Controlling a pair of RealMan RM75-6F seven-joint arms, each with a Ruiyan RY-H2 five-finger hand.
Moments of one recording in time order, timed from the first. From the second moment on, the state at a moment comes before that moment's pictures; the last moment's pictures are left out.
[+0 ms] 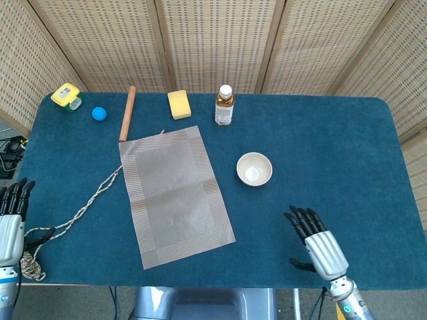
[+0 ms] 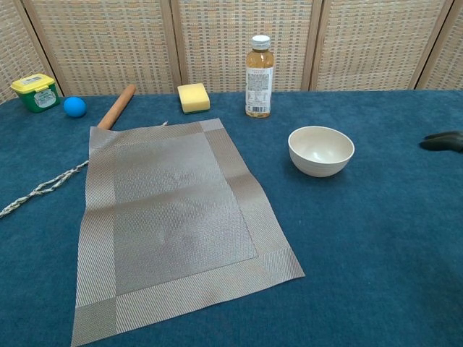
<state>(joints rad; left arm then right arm) -0.08 -1.20 -0.03 -1.75 1.45 1.64 0.20 0.16 -1.36 -0.04 -1.69 -1.74 1.37 -0.09</state>
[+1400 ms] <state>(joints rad) -0.09 -1.21 -0.06 -1.71 1.42 1.52 0.17 0.37 -1.85 0.09 -1.40 -1.51 1.14 -0.25</state>
